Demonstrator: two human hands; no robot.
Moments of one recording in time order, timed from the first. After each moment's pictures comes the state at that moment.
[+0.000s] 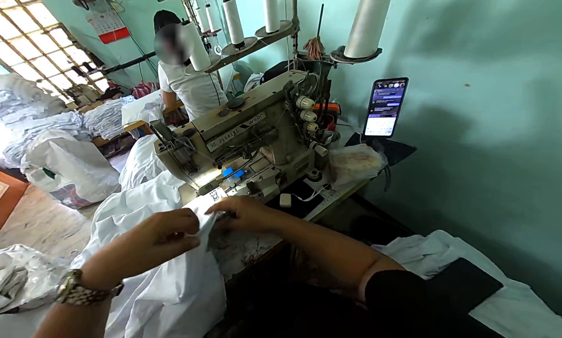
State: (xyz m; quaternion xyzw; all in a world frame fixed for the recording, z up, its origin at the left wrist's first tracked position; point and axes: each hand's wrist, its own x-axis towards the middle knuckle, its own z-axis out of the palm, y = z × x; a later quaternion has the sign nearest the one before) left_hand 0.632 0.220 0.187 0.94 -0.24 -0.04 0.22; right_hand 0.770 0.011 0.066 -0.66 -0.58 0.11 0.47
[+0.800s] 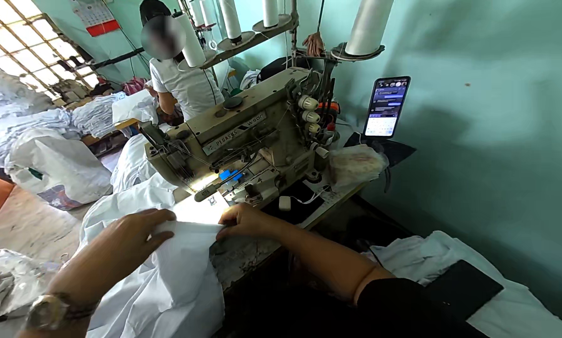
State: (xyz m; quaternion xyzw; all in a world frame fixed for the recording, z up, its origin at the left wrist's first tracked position) left_hand 0.627 0.240 0.191 1.00 -0.09 0.02 0.02; right_hand 0.776 0.022 0.037 -0.64 -0.53 0.20 0.53
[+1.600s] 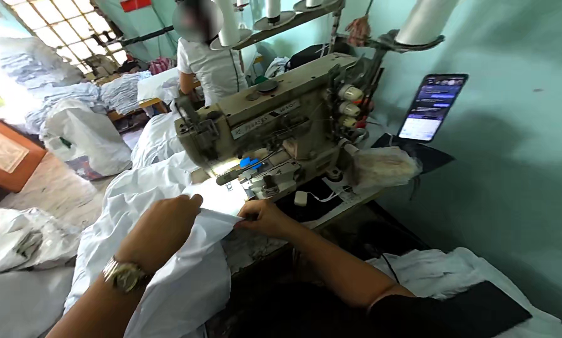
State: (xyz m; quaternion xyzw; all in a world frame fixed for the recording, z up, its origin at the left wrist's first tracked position) left_hand 0.631 0.190 0.175 0.99 0.01 -0.08 -0.09; right_hand 0.766 0.014 0.010 -0.64 -0.50 0.17 0.56
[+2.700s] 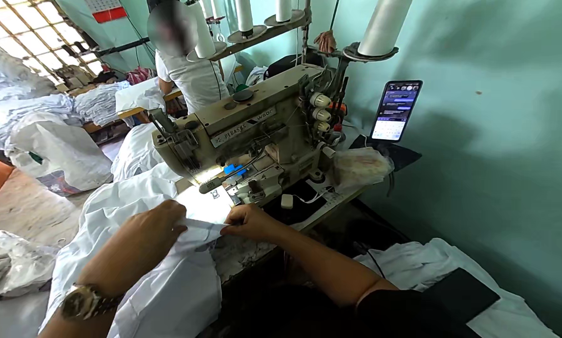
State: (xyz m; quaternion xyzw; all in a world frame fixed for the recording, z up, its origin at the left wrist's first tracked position) left_hand 0.625 0.201 0.181 1.00 -0.02 -0.04 -0.02; right_hand 0.765 0.013 0.022 -0.65 -0.49 0.19 0.55
